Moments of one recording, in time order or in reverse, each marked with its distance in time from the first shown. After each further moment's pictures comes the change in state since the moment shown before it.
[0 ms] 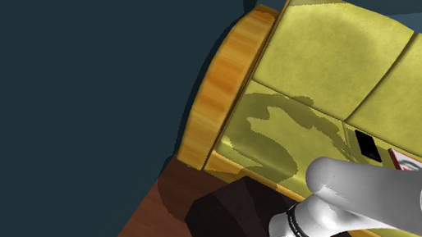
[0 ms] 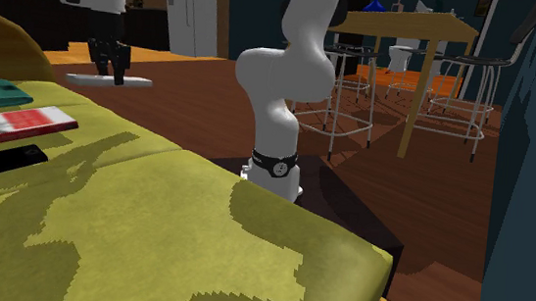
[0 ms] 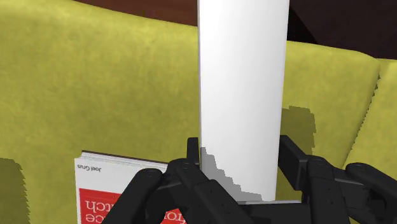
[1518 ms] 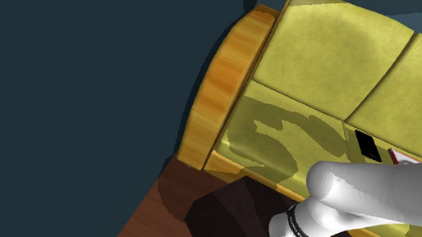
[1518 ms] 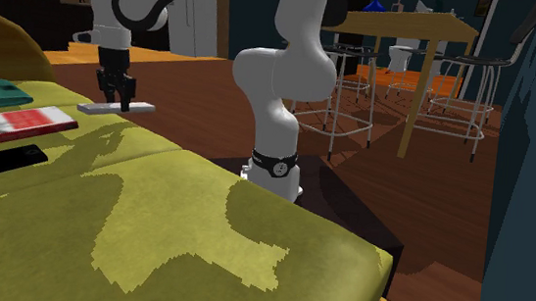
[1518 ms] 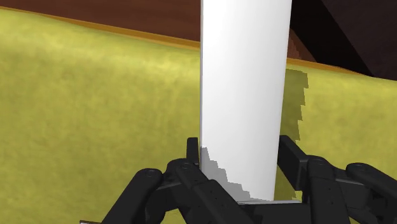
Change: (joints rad) arm 0.157 0.128 -0.331 -0.034 -0.032 0.240 -0.098
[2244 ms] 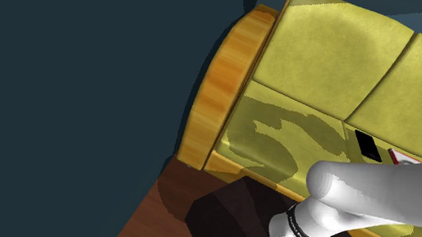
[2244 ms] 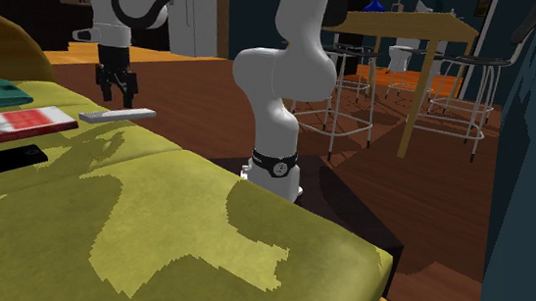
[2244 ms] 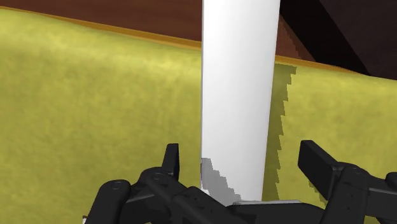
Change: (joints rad) arm -0.014 -0.007 0.020 0.005 0.001 -0.015 0.000
